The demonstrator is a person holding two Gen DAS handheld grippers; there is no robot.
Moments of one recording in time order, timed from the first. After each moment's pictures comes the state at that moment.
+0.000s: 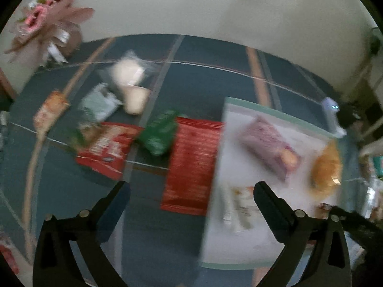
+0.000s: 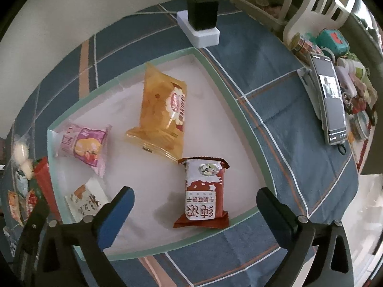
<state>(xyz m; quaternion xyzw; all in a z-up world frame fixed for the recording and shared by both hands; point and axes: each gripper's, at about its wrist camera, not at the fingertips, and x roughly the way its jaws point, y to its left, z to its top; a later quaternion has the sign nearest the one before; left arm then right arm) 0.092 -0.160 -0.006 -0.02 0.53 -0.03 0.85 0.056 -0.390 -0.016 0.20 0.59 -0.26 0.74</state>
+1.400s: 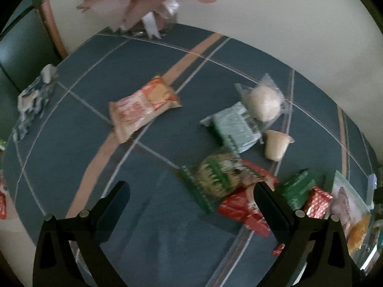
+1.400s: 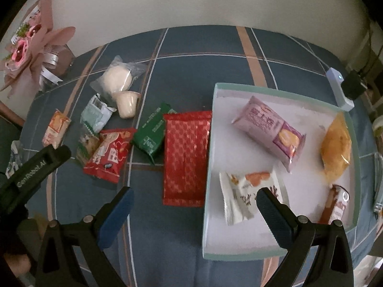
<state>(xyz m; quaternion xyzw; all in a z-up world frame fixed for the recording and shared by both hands) 0.136 0.000 -0.021 -0.12 0.54 0.10 0.83 0.127 -0.188 -0.011 0.06 0.58 -0.05 0.81</state>
